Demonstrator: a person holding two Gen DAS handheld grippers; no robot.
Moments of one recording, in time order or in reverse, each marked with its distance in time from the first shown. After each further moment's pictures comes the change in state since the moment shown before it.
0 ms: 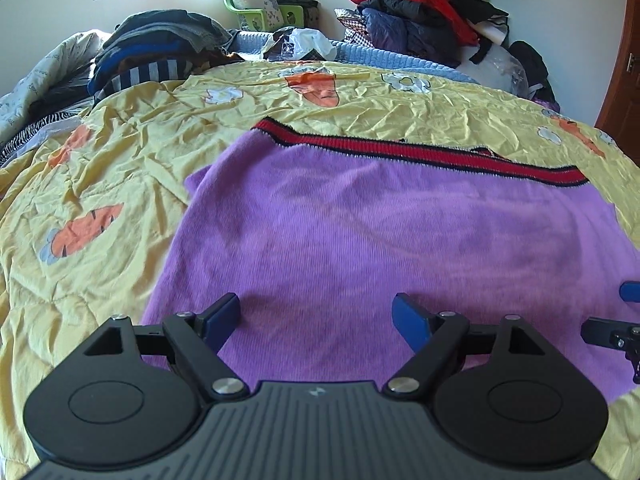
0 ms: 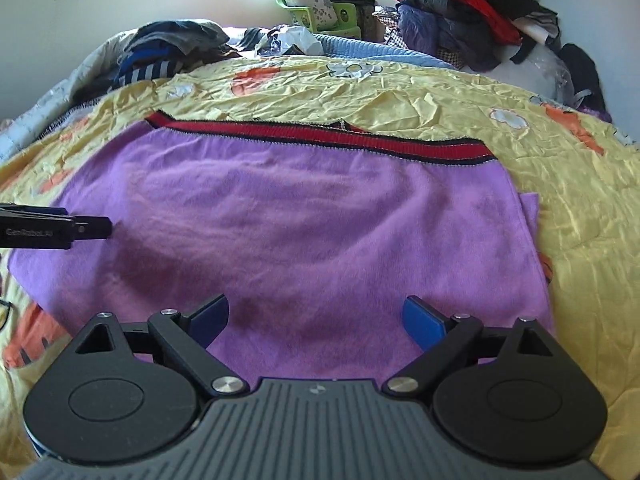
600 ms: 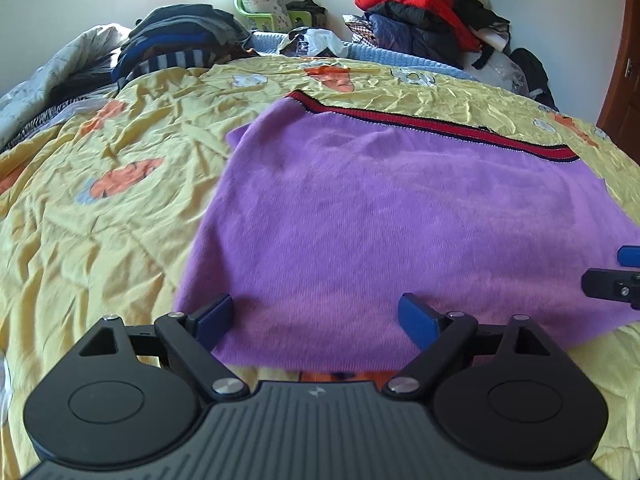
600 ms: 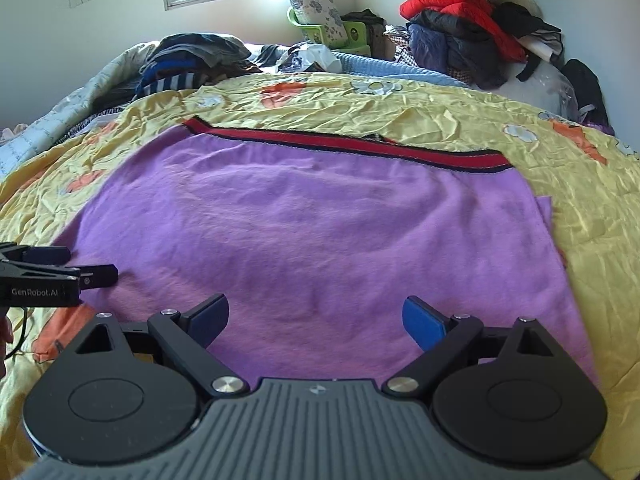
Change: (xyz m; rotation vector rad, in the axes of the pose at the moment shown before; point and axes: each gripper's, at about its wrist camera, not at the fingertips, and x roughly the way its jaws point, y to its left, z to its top) left arm -0.033 0.023 -0.055 -0.028 -0.030 0.004; right arm -0.023 0.039 -0.017 -0.002 -0.058 0.030
